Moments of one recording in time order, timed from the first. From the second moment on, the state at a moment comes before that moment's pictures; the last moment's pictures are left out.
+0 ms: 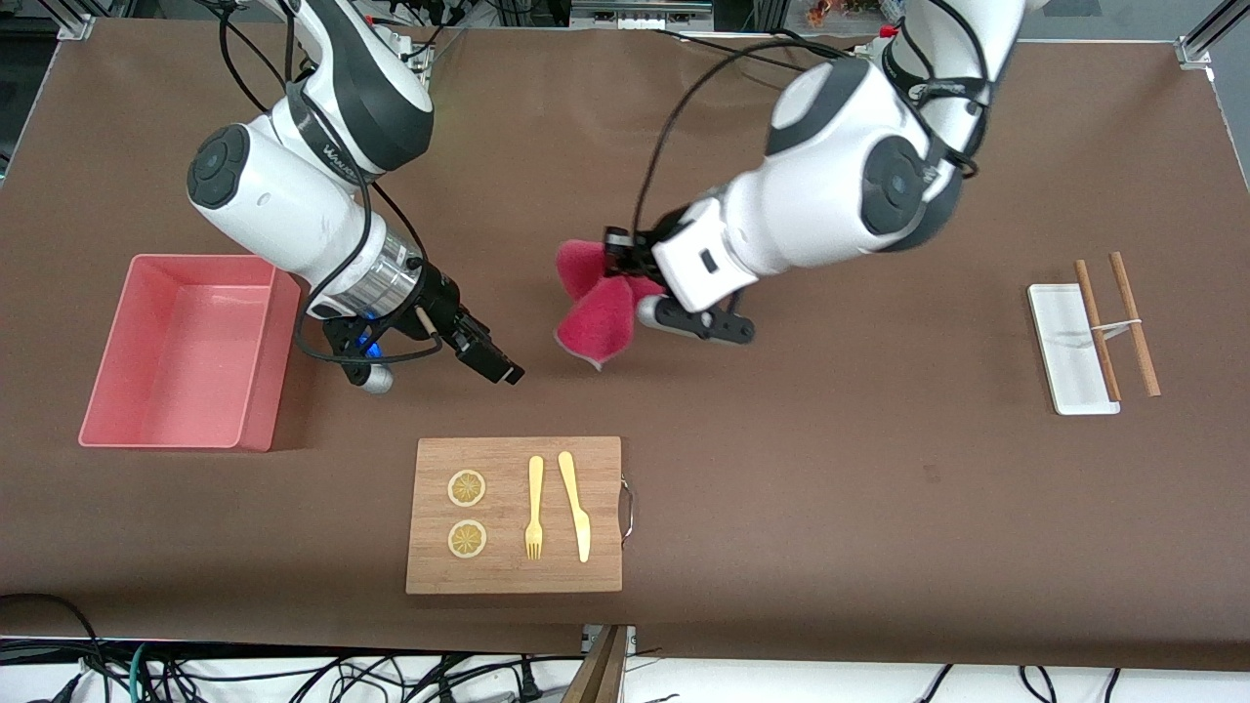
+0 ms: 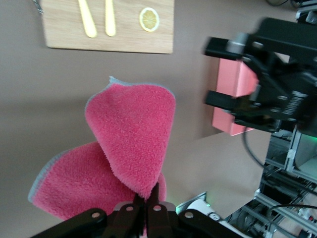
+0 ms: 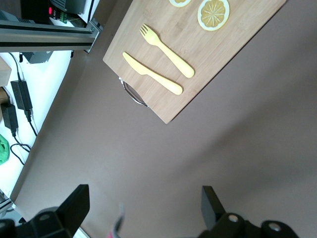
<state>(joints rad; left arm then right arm) -0.54 0.52 -0.07 -1.18 -0.65 1.88 -0.47 0.07 0.38 0.45 -1.60 0.24 2.29 1.16</state>
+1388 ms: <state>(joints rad) -0.58 0.56 -0.05 -1.16 -0.65 1.96 -0.55 0.10 0.40 0.51 -1.62 0.28 2.29 1.28</state>
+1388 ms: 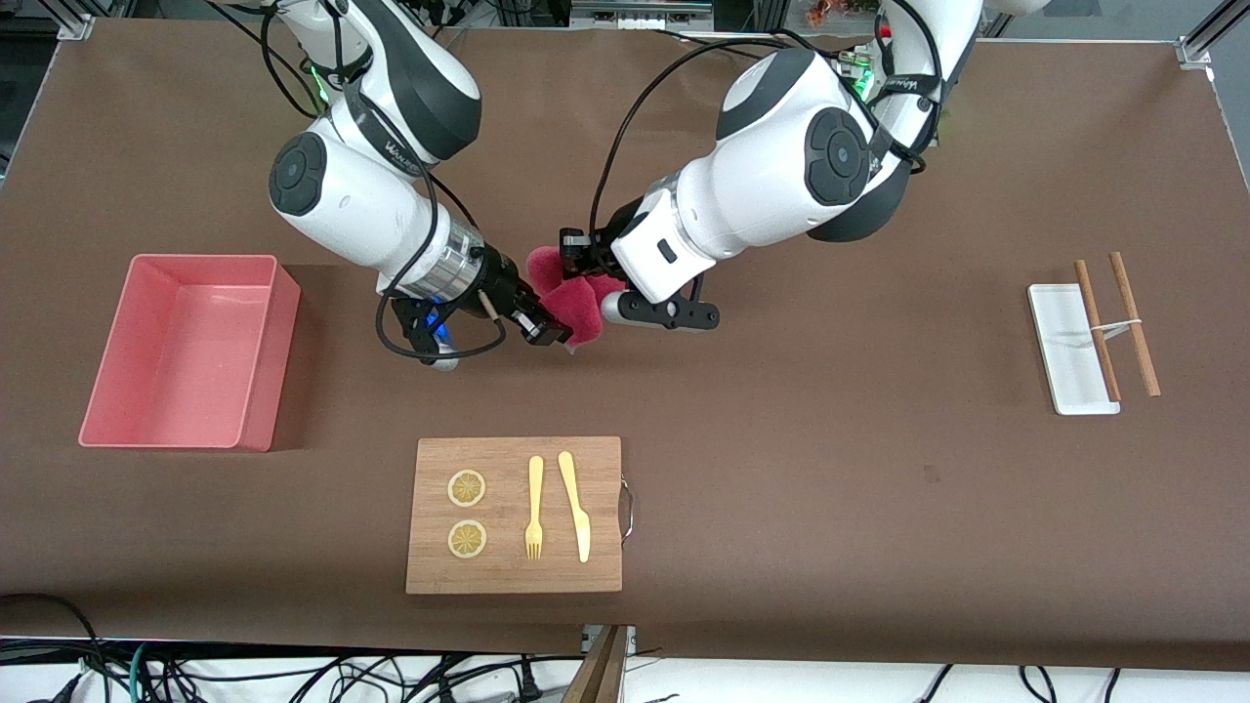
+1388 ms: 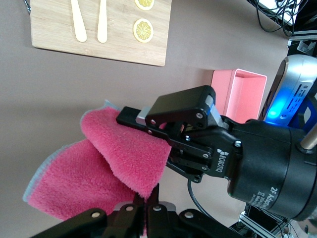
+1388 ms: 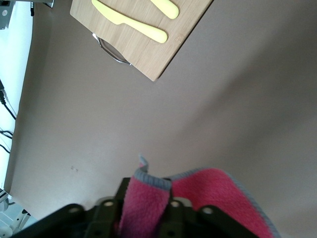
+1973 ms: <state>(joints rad) -0.56 0.56 -0.04 -1.15 -0.65 1.94 -0.55 0.09 0.40 0.51 -1.61 0.28 2.29 1.28</state>
